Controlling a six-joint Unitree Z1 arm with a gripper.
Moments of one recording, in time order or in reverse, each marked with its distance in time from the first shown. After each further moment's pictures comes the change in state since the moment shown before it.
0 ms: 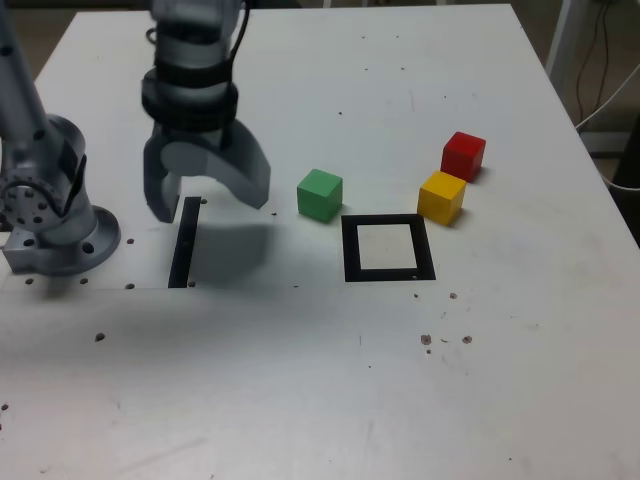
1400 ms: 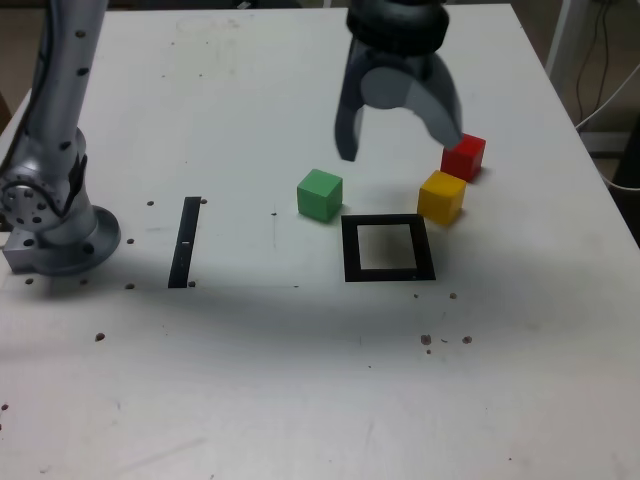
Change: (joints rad) arm -0.008 0.466 -0.960 0.423 0.049 0.127
